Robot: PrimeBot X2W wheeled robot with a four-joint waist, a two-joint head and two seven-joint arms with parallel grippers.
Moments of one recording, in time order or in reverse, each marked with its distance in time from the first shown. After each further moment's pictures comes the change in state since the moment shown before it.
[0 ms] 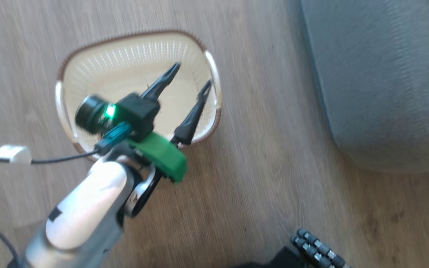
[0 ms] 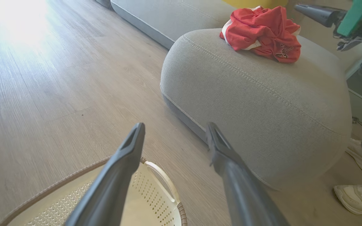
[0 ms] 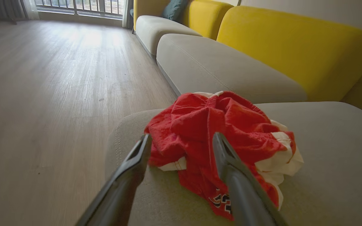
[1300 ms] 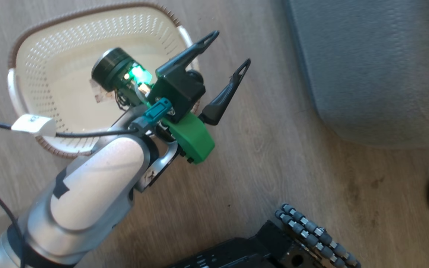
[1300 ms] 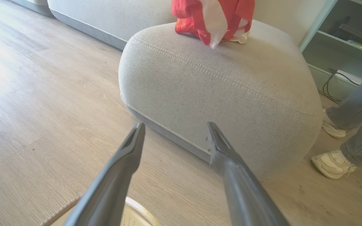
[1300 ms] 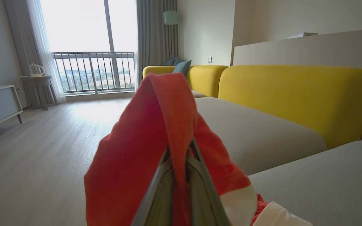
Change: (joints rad) left arm -0.159 -0.005 -0.067 -0.067 0.102 -0.073 0.138; right arm -0.138 -0.064 0.043 -0.341 0.374 0.000 0.108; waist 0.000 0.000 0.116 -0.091
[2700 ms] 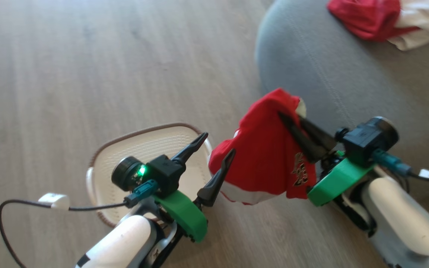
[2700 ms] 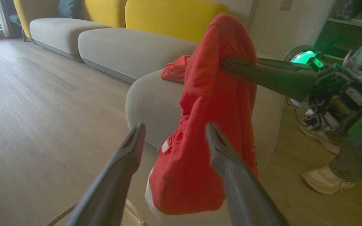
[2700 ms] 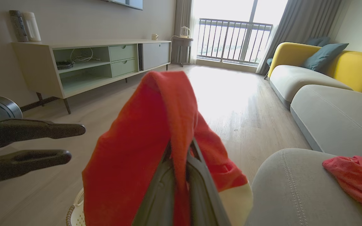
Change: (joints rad) left arm 0.395 -0.040 0.011 0.067 -0.118 0.031 -0.185; right arm 0.730 0.069 0.666 -0.369 -0.191 0.000 -0.030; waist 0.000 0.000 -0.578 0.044
